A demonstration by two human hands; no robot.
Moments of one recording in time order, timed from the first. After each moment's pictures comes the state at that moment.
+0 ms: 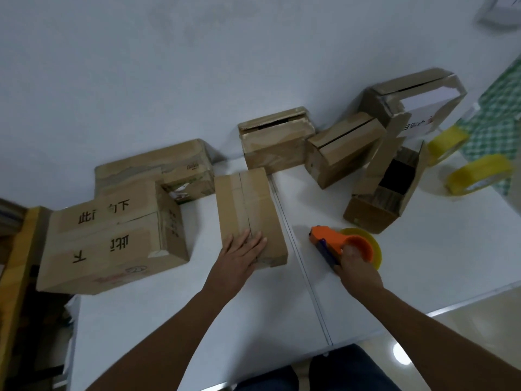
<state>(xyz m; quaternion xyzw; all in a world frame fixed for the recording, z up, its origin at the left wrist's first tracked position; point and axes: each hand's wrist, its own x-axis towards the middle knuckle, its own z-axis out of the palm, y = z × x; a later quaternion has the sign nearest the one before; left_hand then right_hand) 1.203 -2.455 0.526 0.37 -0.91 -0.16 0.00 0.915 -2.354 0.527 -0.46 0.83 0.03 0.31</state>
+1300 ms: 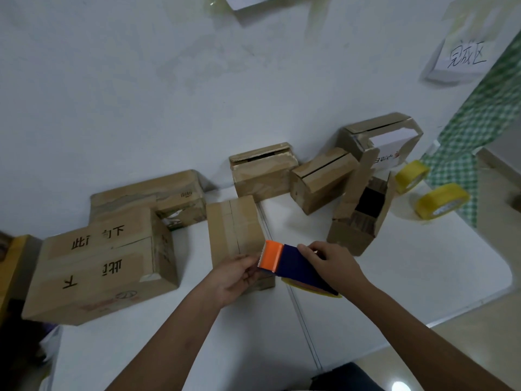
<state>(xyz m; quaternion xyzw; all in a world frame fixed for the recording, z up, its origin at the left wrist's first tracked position) 1.145 -2.456 0.627 0.55 -0.26 -0.77 0.18 0.933 -2.382 0.630 -0.54 0.75 -0.21 0.32</state>
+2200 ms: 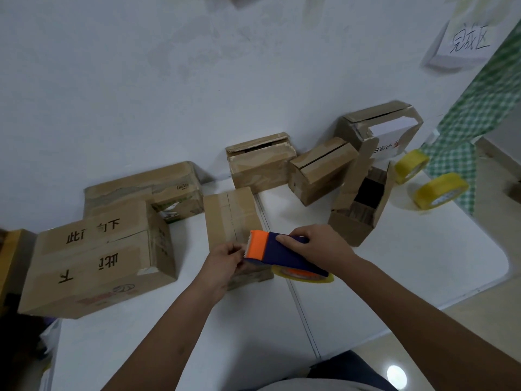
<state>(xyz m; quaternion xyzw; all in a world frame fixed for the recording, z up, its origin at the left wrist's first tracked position) 1.158 -2.457 0.618 0.61 -0.42 -0.65 0.20 0.939 -2.408 0.644 -0.61 0.71 -0.16 0.31</state>
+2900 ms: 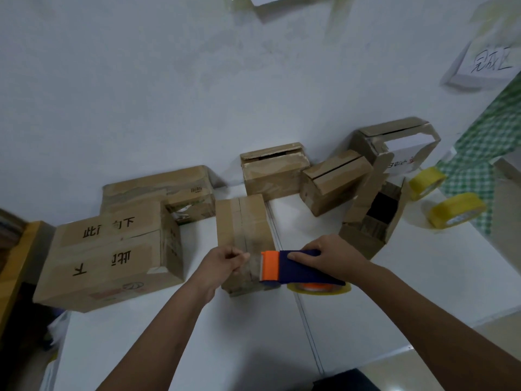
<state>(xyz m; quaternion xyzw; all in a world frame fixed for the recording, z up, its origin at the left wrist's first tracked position) 1.183 -2.468 0.627 0.62 -0.52 -0.57 0.16 0.927 -2.417 0.643 -0.66 0.67 -0.09 0.33</state>
